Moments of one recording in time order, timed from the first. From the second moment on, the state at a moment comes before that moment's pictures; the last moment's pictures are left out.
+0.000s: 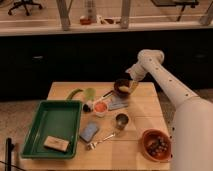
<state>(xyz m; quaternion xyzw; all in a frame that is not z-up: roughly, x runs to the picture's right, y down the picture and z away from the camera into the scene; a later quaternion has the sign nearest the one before) 0.171 -0.038 0.910 -0.21 -0.15 0.02 0.97</state>
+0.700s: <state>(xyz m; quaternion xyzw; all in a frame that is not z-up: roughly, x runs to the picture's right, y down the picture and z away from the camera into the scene) 0.169 -0.038 0.907 -0.21 -0.15 0.01 0.97</state>
